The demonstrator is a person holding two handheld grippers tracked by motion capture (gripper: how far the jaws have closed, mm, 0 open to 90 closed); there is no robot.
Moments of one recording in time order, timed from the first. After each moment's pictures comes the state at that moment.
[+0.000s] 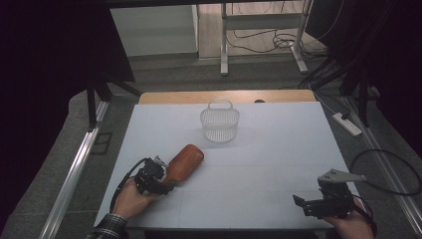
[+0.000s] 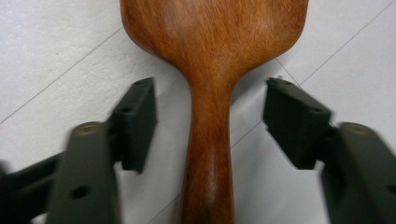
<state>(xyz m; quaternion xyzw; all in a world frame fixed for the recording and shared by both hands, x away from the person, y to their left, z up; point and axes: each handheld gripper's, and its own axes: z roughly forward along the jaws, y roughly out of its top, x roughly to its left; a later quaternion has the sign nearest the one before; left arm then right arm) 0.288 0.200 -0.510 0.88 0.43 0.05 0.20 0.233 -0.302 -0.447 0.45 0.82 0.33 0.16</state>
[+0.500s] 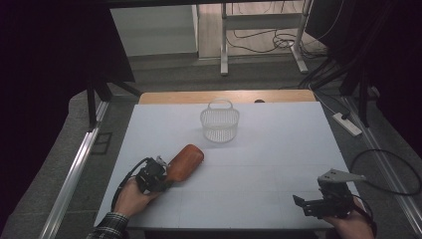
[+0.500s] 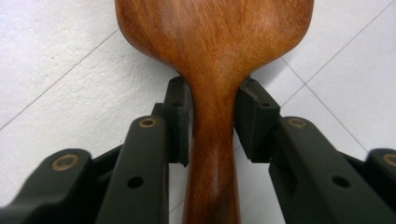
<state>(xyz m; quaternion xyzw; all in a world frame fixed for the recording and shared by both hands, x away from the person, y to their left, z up) 0.291 0.198 -0.513 0.89 0.42 0.05 0.19 0.233 -0.302 -0.448 0.45 0.82 0.33 0.16</state>
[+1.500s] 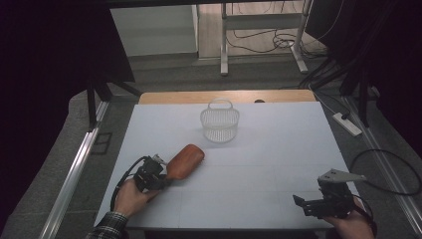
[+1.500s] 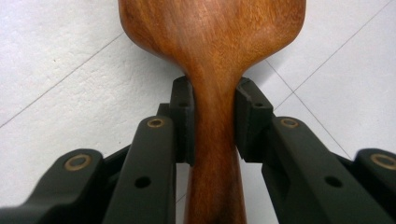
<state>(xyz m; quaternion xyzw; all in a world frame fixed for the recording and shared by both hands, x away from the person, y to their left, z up) 0.292 0.203 -0.507 0.88 0.42 0.04 0.21 0.233 -0.303 -0.448 0.45 0.82 0.33 0.16</state>
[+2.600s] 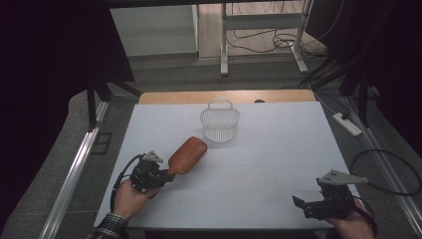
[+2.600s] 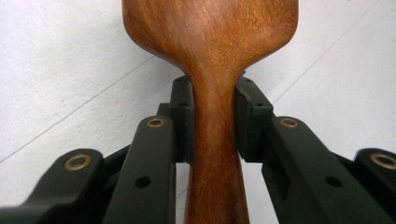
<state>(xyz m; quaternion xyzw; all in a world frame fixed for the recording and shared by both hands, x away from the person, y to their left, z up) 0.279 0.207 -0.485 0.85 0.42 0.05 0.31 0.229 -0.301 -0.445 0.42 0.82 0.35 0.17</state>
